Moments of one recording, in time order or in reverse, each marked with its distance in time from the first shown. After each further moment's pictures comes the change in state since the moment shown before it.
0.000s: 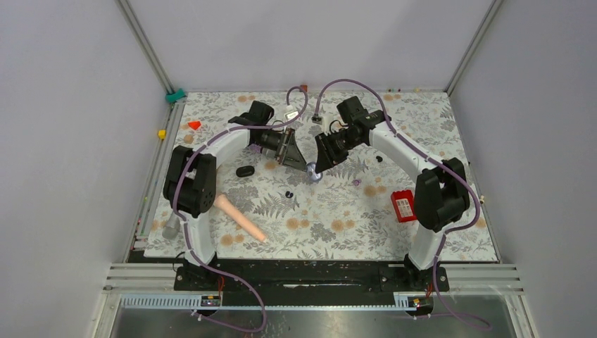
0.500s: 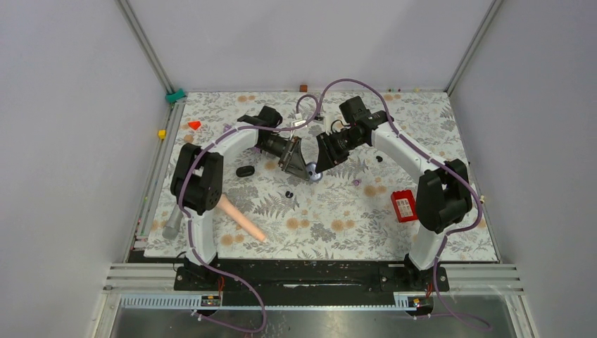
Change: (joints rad) left arm -0.051 0.068 0.090 -0.286 0.011 0.227; right arm -0.012 -0.019 -0.016 0.012 -0.043 0.001
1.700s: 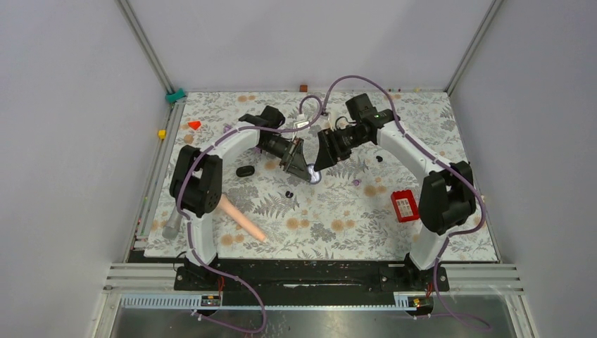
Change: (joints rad) left arm -0.025 -0.013 0.001 -0.035 -0.002 0.028; right arm -0.019 -0.009 -0.008 0.013 -0.089 0.025
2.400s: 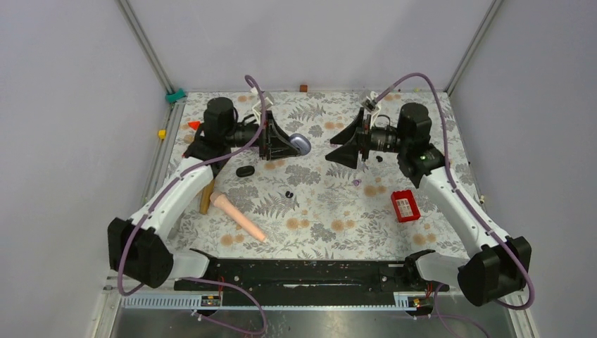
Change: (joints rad) left arm 0.063 -0.703 -0.337 0.727 -0.203 -0.579; right arm -0.110 -0.573 -0.372 0.676 -0.207 0.232
